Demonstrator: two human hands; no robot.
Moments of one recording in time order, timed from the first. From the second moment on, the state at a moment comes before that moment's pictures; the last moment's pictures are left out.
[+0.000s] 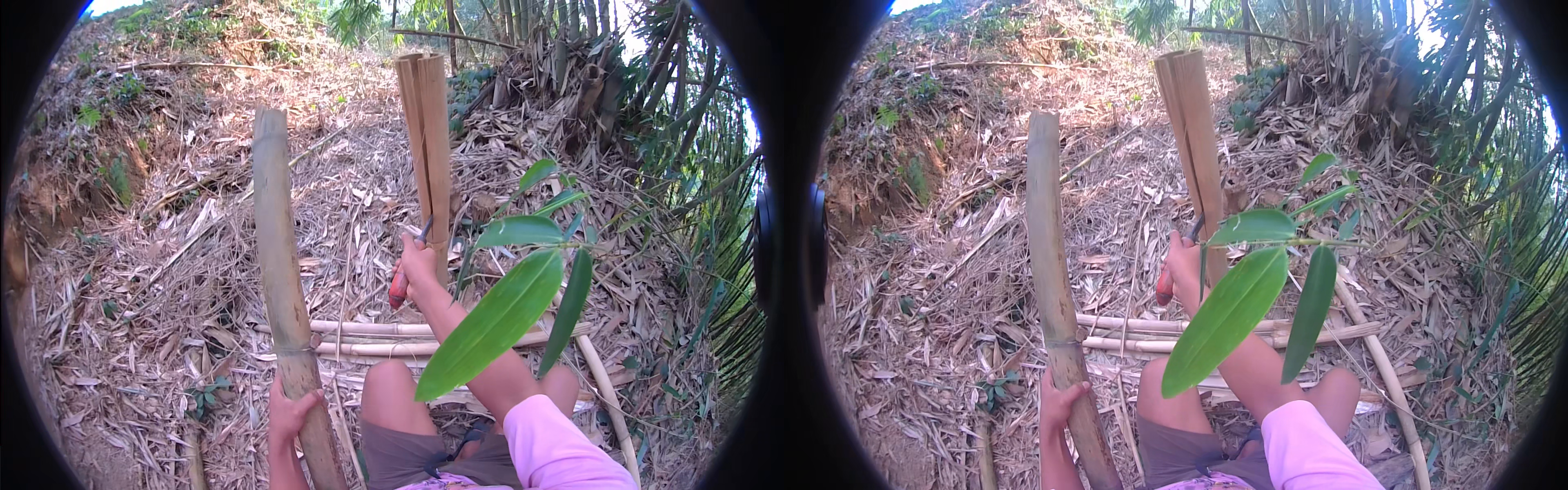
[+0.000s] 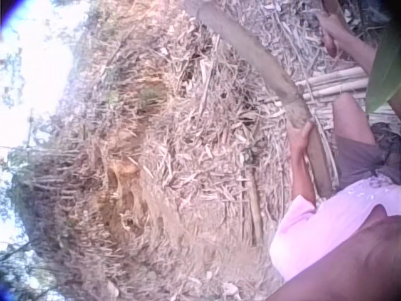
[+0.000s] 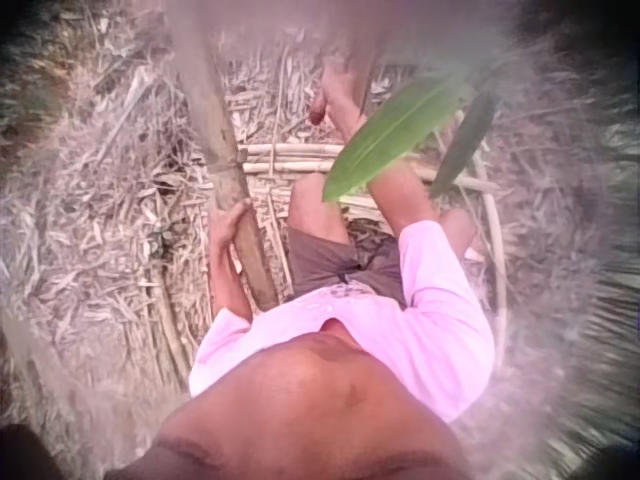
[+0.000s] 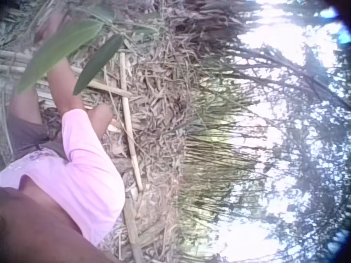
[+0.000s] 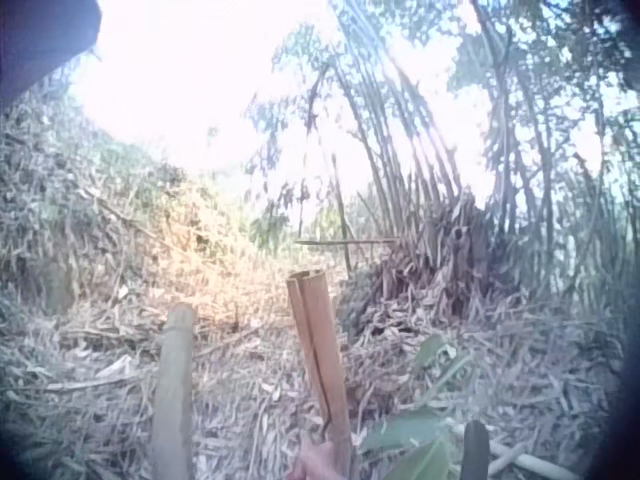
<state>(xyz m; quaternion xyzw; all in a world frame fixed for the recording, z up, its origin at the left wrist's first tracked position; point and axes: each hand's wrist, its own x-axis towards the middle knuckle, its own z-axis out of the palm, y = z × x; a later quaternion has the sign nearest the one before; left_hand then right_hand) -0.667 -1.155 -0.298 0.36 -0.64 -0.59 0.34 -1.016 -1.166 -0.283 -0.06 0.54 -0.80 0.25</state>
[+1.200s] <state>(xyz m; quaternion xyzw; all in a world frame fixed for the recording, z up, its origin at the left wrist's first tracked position) -0.936 -1.162 -0.303 0.16 -0.84 -0.43 0.29 -1.048 -1.080 -0.327 -0.17 0.15 -0.83 0.50</state>
